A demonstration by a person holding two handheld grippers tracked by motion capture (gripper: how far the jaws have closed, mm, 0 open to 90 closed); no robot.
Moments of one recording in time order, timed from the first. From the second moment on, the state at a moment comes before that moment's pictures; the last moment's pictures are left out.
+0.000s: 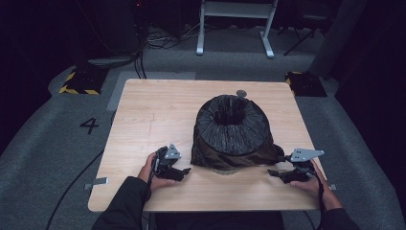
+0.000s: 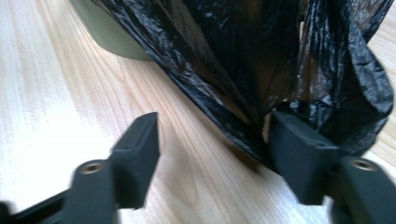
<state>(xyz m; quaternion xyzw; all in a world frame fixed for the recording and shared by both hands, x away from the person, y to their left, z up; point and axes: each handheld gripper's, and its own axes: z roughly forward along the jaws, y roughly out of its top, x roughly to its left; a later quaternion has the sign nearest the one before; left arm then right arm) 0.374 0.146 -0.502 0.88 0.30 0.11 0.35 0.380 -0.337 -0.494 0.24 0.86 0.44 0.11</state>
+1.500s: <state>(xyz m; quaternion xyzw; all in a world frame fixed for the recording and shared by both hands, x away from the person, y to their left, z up) 0.373 0.145 -0.502 0.88 0.31 0.11 0.35 0.335 -0.341 -0.426 0.24 0.80 0.52 0.21</state>
